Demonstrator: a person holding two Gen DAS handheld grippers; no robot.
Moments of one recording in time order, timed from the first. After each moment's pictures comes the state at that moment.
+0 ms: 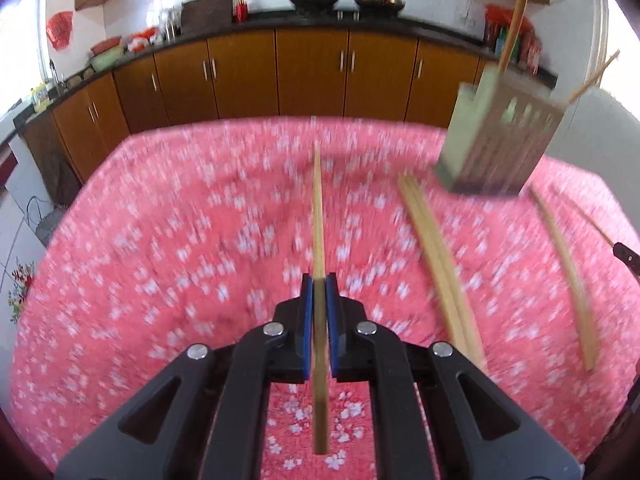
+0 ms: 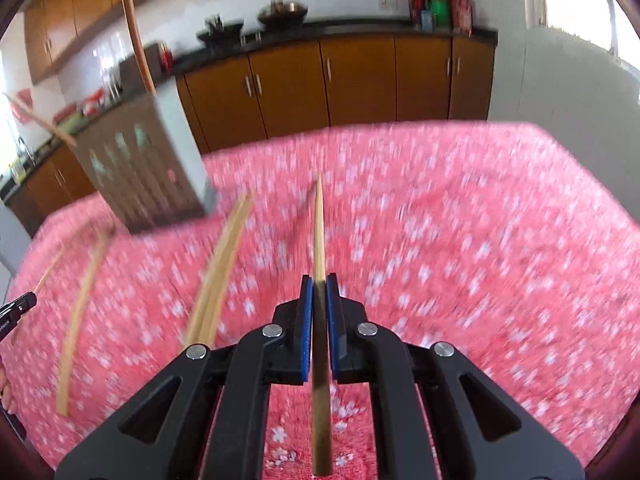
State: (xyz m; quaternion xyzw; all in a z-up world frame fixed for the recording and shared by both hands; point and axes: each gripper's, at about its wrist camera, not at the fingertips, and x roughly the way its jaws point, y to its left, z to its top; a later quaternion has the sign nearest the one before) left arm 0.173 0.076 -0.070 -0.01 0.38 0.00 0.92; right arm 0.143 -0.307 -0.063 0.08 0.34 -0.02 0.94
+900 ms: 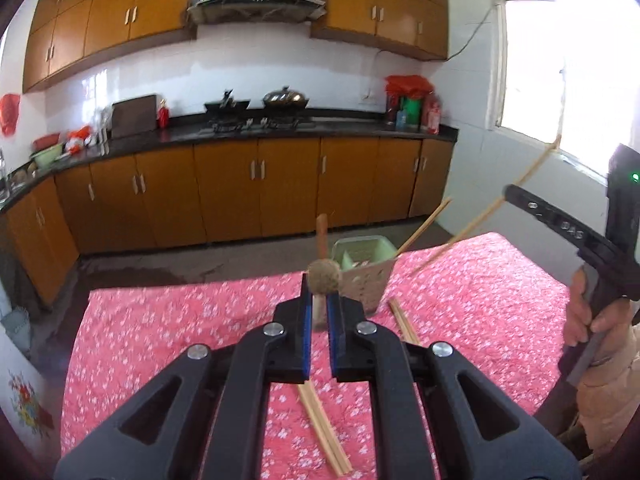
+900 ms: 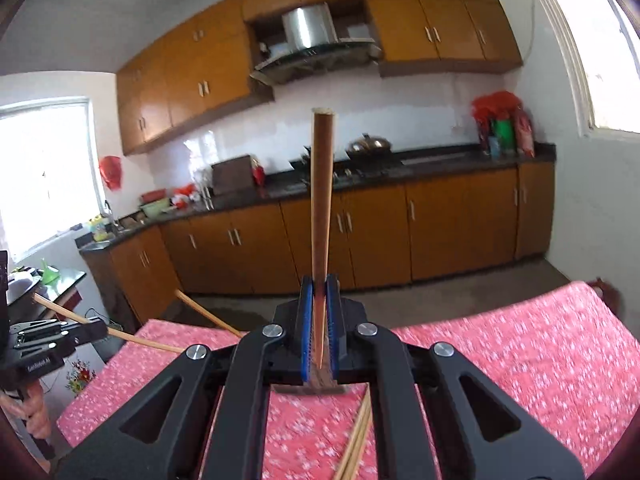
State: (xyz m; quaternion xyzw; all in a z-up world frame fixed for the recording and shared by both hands) left arm 0.123 0.013 0.119 0.02 0.24 -0.16 0.96; right arm 0.110 -0.261 0.127 0.09 0.12 0.12 0.98
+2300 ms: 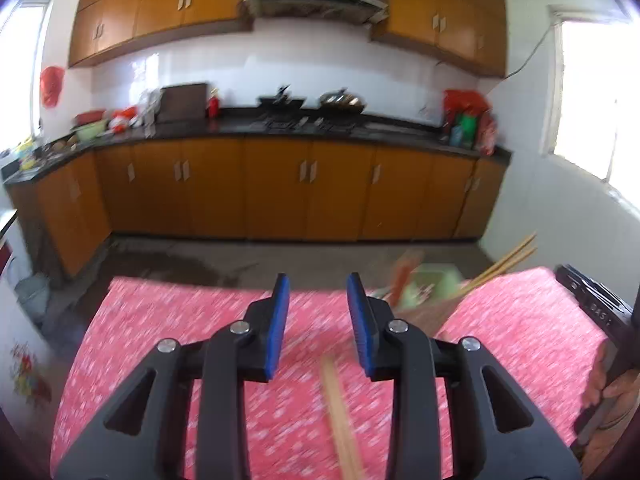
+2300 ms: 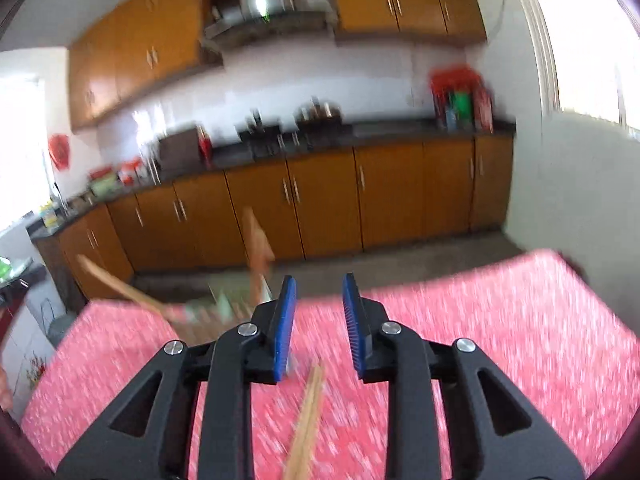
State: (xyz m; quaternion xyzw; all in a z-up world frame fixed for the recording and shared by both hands) left arm 0.186 0.054 0.089 -0.02 0.26 -0.05 0.96; right arm 0.154 -0.291 0.062 0.08 0.22 0.03 0.97
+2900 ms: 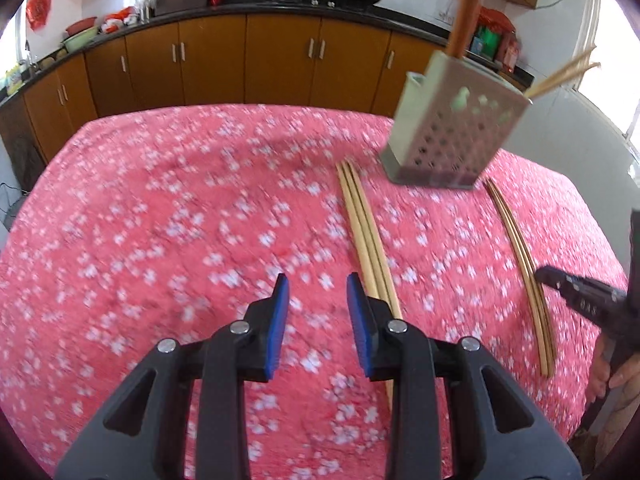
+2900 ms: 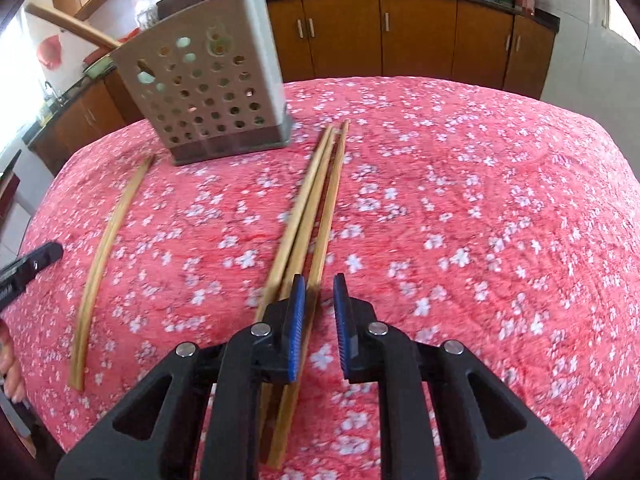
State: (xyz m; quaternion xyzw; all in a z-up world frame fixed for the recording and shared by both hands) left arm 0.175 0.051 -0.093 -0.04 0.42 -0.07 0.90; right arm 0.168 -0.252 -0.106 0.04 0.44 0.06 0.89
